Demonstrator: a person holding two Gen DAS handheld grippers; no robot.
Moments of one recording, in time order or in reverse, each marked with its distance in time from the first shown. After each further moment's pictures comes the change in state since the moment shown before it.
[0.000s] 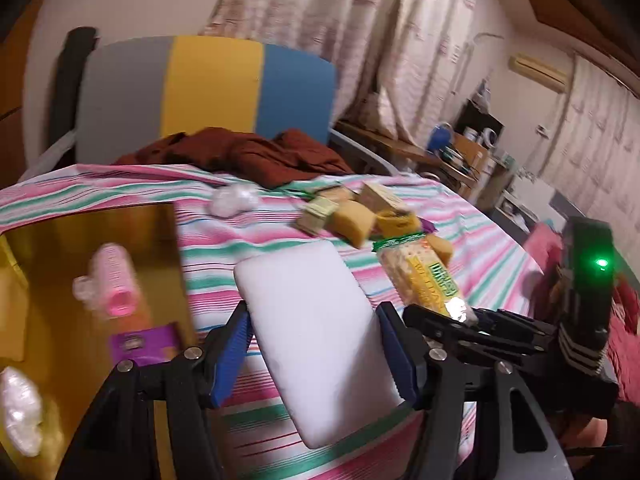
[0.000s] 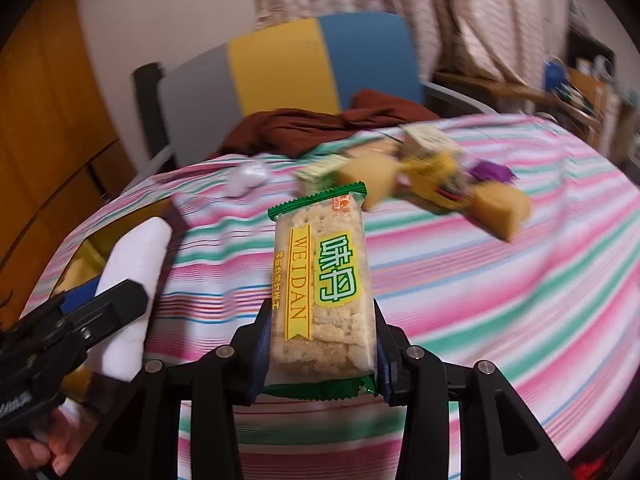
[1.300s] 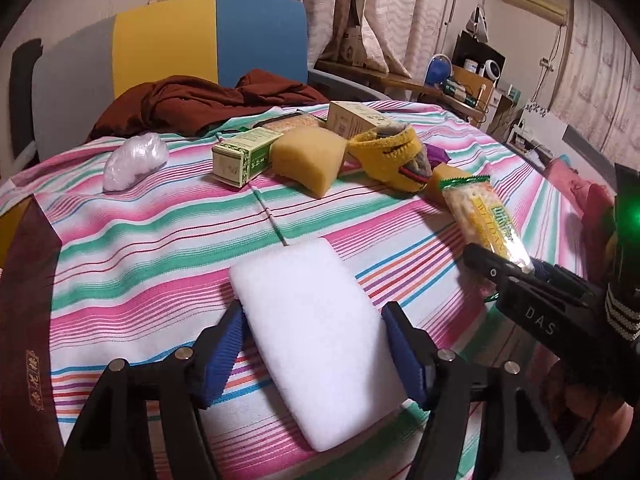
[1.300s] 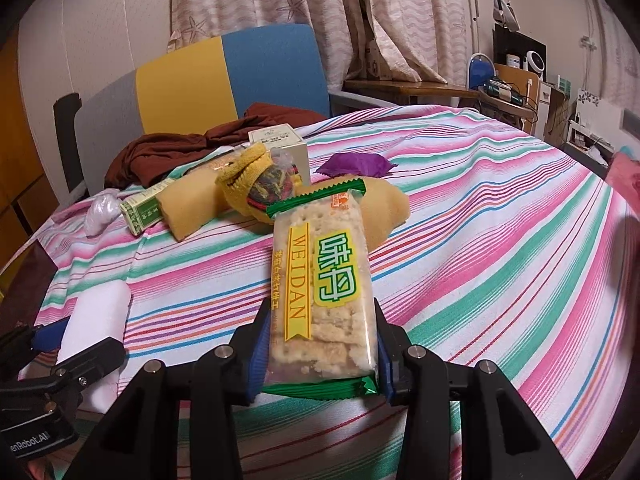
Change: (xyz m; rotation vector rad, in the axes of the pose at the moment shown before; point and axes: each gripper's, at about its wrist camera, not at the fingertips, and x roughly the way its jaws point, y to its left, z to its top) left arm 0.148 -0.079 -0.011 0.146 0.194 0.039; right arm 0.042 -0.139 -0.001 0.135 -0.071 -0.259
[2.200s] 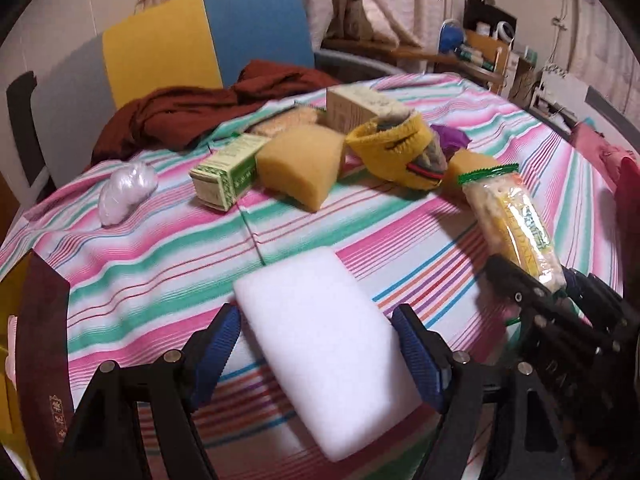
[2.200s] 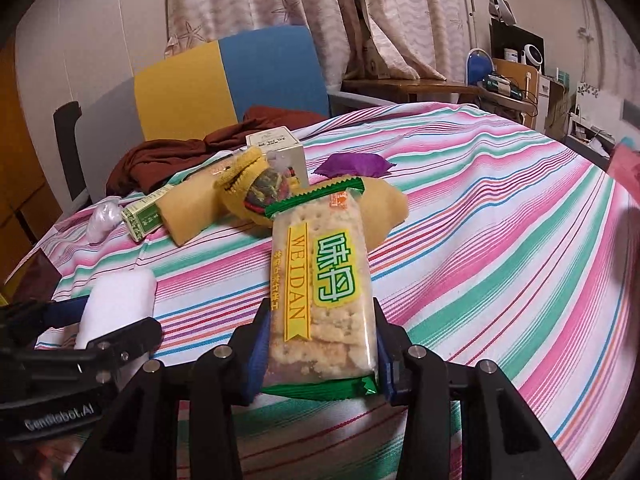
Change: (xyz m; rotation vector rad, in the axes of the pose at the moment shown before) left arm 0.021 -0.026 0.024 0.084 0.070 0.139; right arm -0.002 -0.006 -0.002 0.029 -0.015 0.020
